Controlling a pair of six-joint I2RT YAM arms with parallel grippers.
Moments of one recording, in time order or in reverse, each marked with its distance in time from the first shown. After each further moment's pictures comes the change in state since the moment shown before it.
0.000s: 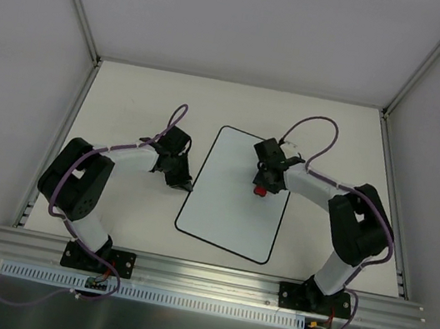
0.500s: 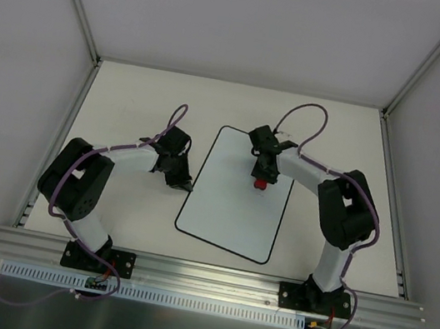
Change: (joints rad) left arm 0.000 -0.002 -0.001 0.001 0.001 0.002; right arm -0.061 0.096 0.151 -0.148 0.023 -0.043
